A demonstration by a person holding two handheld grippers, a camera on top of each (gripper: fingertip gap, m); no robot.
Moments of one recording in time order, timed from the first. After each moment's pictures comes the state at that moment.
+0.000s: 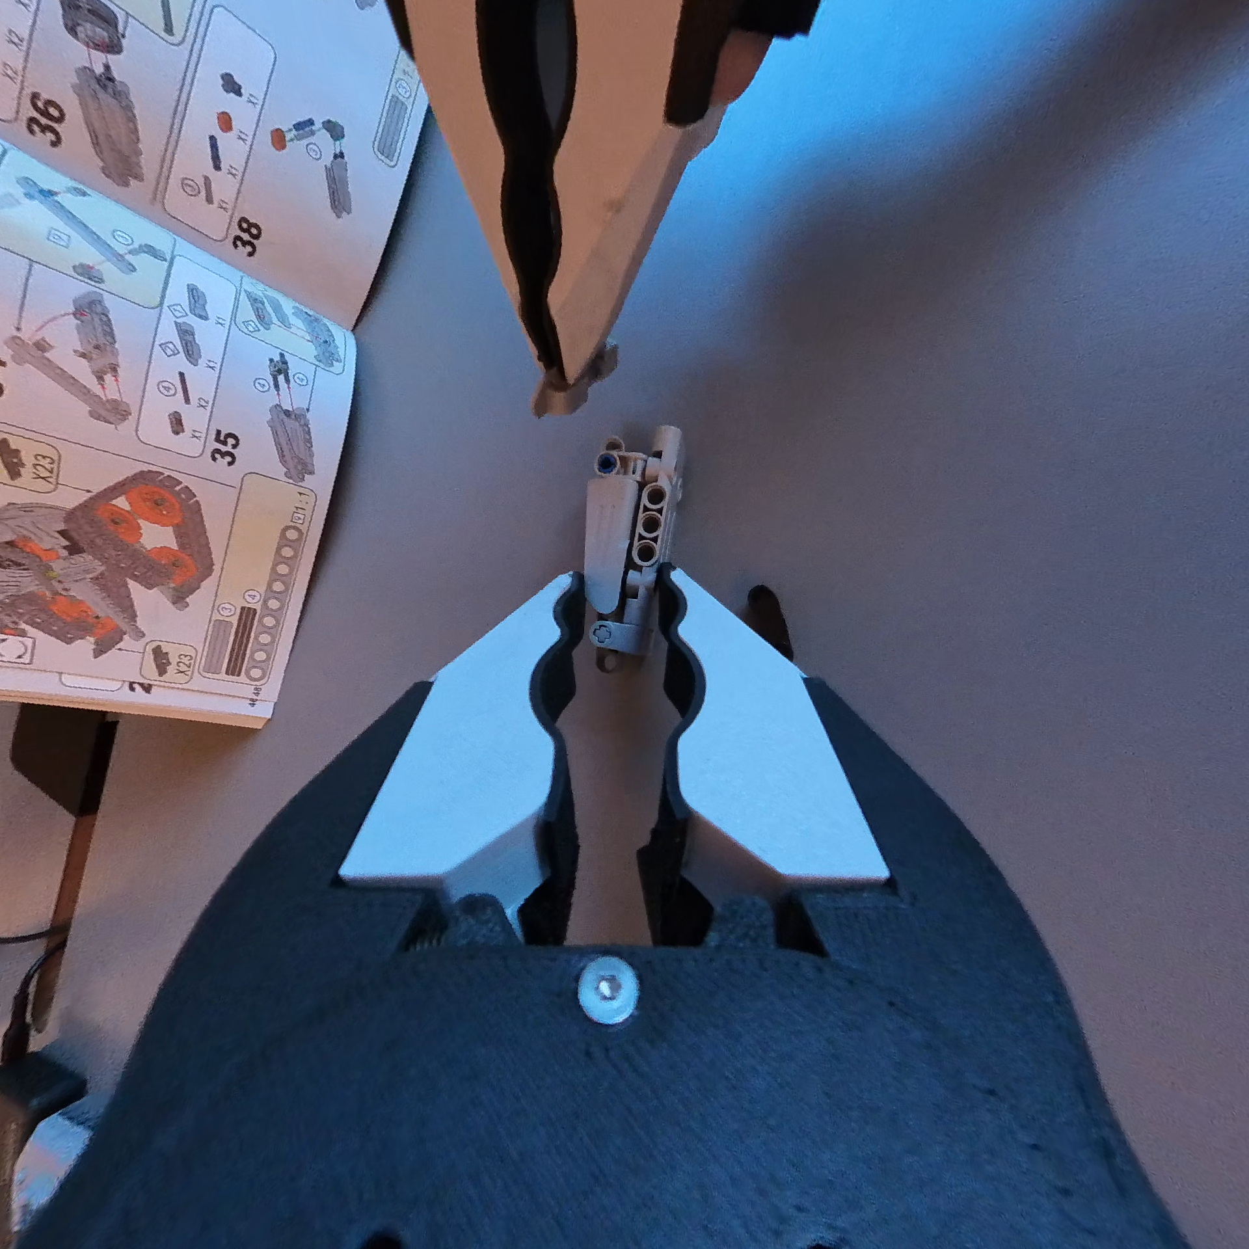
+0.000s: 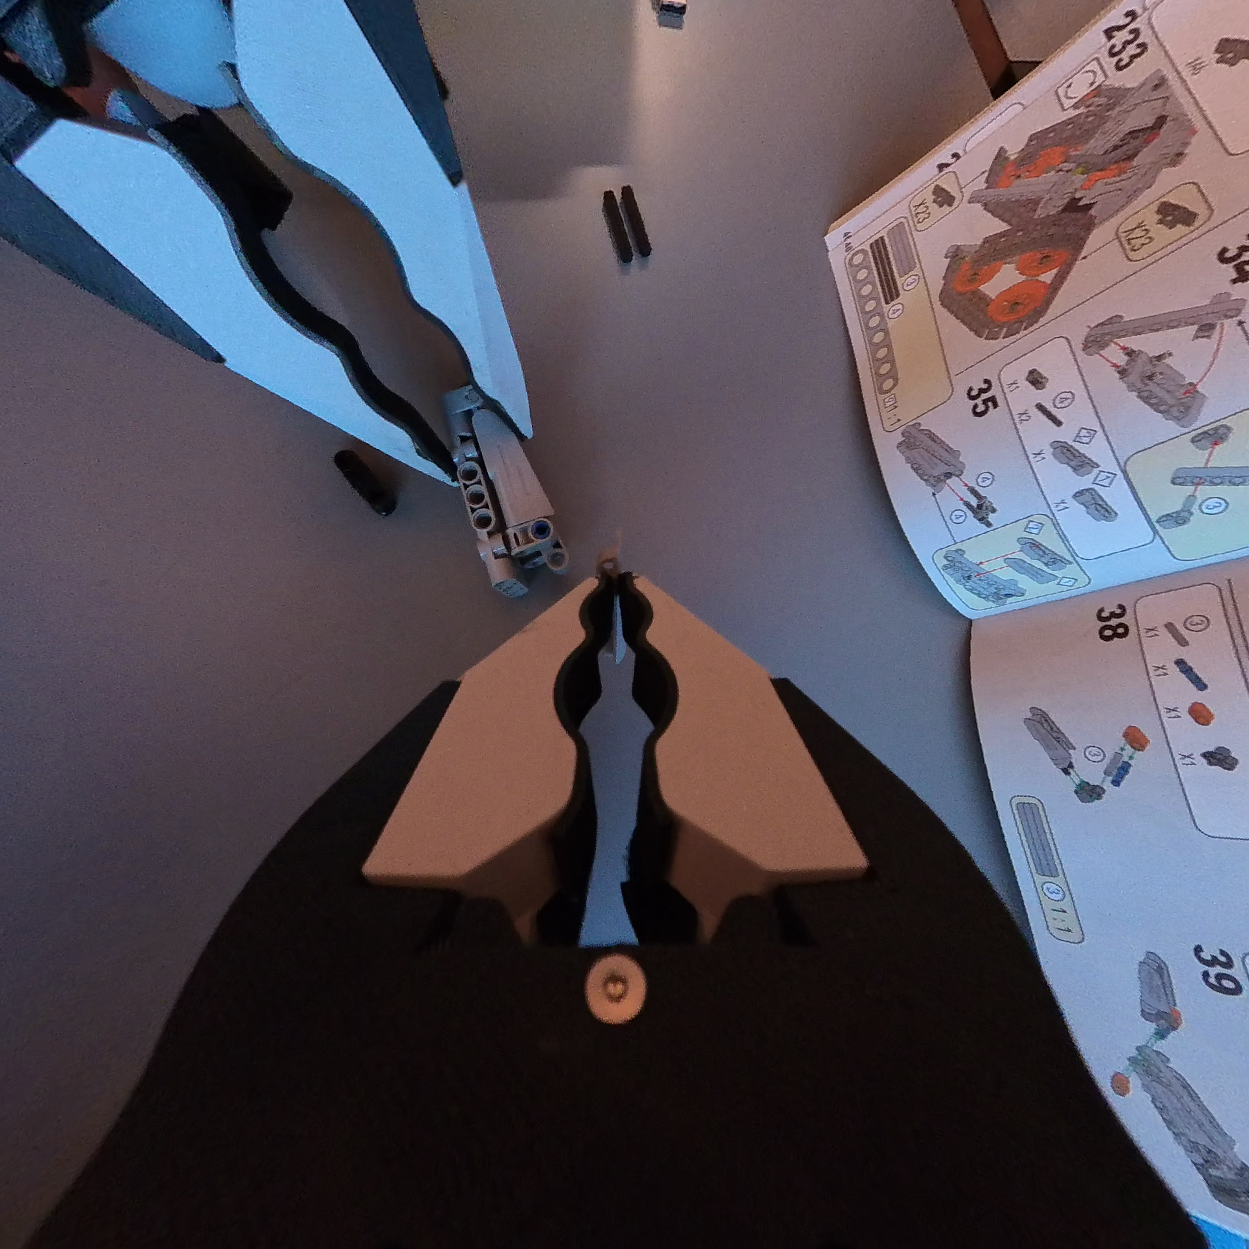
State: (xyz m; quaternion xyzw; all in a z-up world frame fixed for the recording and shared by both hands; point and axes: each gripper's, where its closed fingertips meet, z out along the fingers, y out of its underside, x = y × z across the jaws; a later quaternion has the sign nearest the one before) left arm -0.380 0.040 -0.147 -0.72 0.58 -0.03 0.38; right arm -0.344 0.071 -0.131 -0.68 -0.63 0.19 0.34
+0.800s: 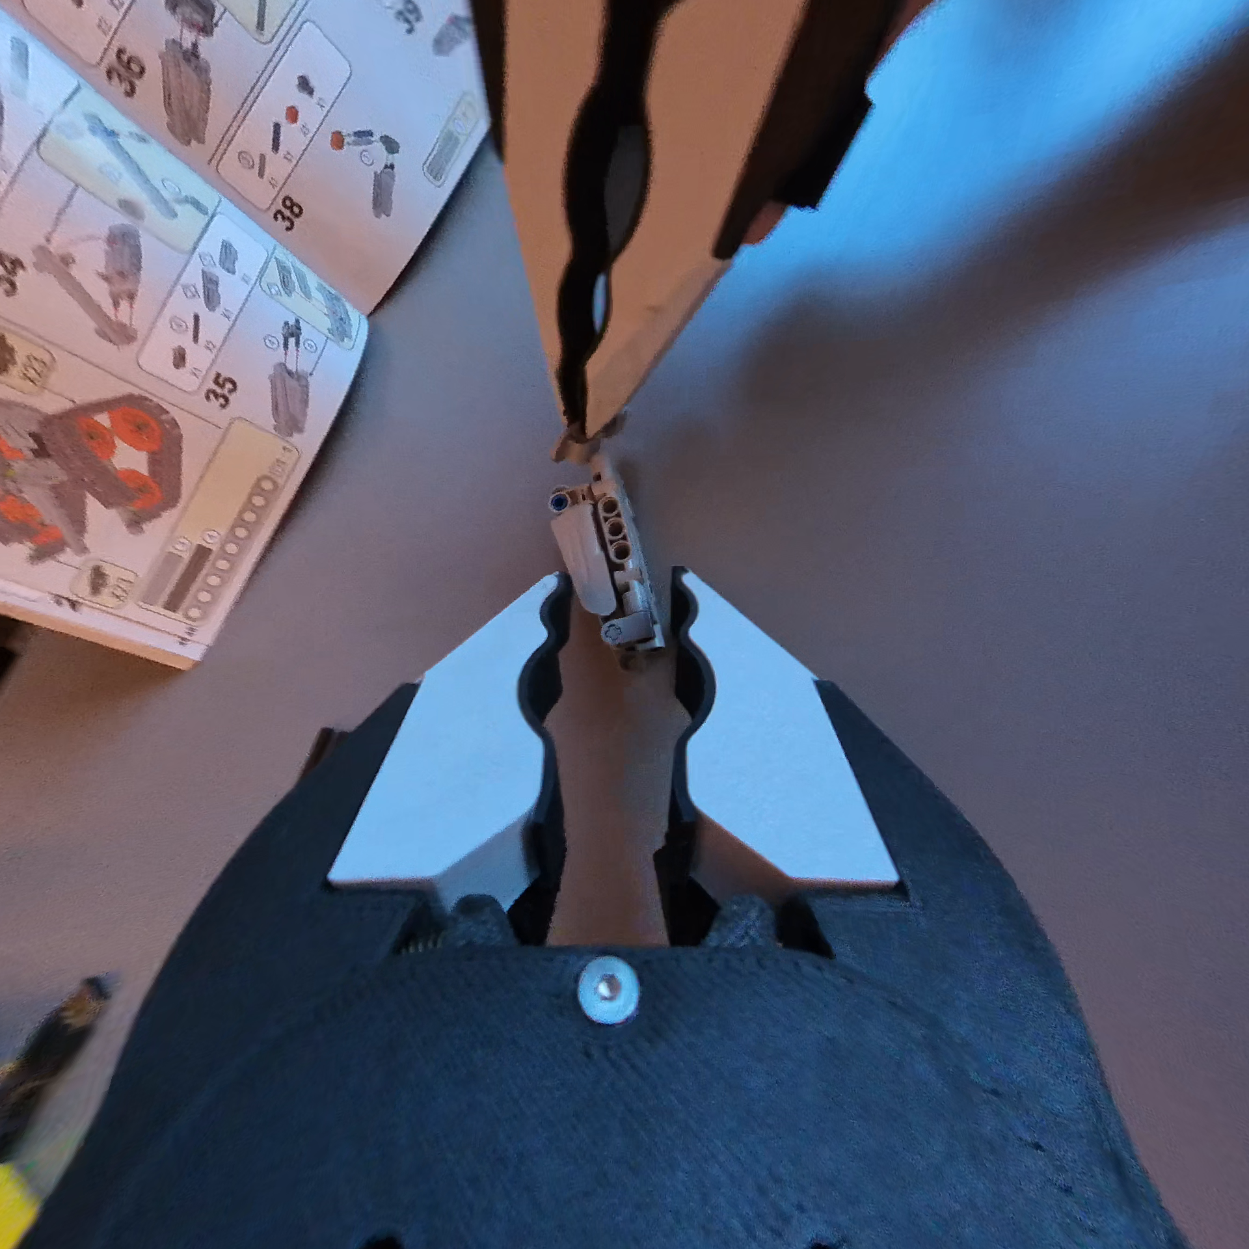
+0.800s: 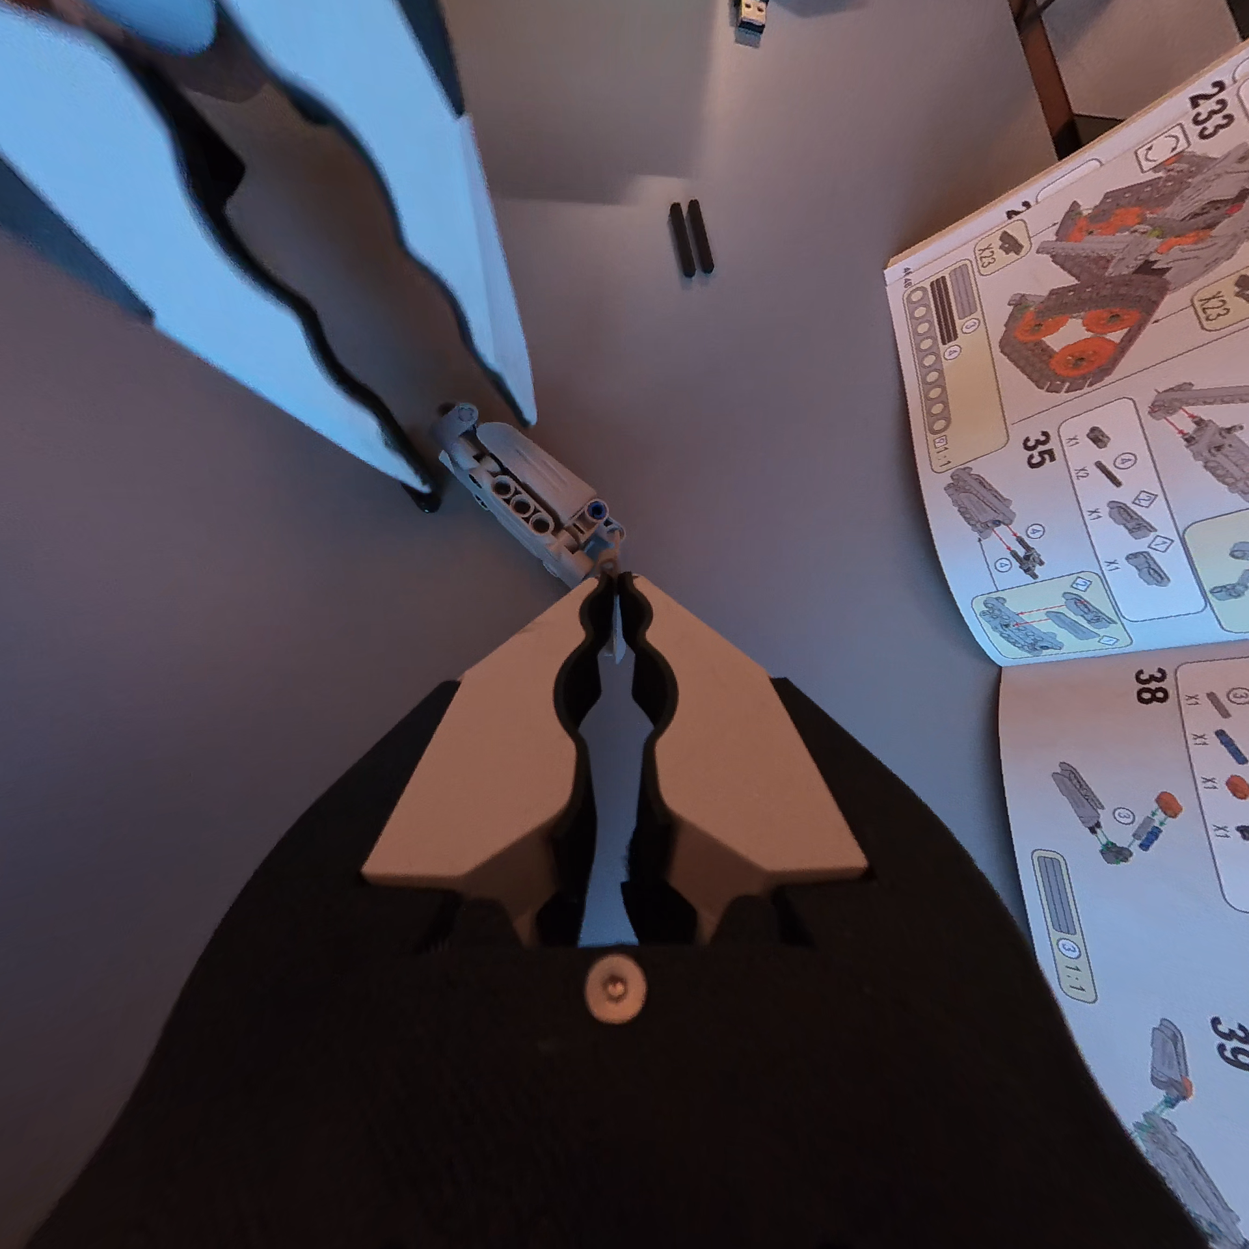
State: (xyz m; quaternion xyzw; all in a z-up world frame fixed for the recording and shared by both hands) left arm -0.377 0.020 -0.136 -0.75 0.51 -0.08 0.41; right arm -0.352 0.058 -0.135 -0.65 -0.66 0.19 0.33
